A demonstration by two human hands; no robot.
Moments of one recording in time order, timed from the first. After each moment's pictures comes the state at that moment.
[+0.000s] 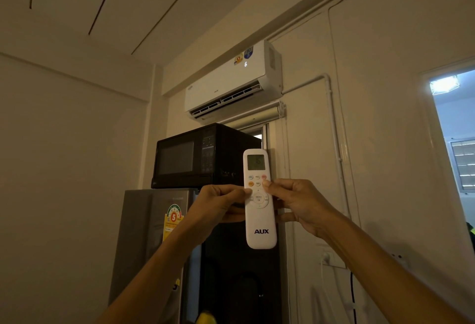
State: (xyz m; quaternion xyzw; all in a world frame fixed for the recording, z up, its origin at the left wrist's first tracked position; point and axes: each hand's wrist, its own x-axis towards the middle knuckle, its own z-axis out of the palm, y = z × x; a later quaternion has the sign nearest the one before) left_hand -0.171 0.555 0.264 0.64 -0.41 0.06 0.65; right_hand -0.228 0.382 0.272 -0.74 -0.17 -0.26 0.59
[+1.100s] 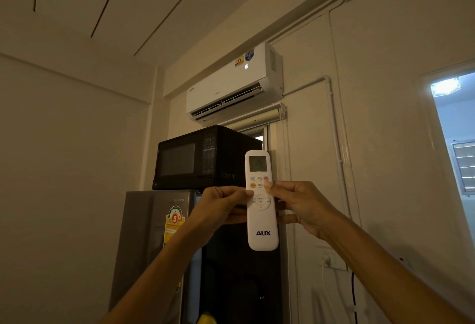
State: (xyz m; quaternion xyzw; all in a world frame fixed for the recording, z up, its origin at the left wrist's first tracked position) left_hand -0.174 0.553 0.263 0.63 -0.41 0.05 0.66; right_hand -0.233 0.381 0.273 -0.74 -0.16 -0.25 0.60
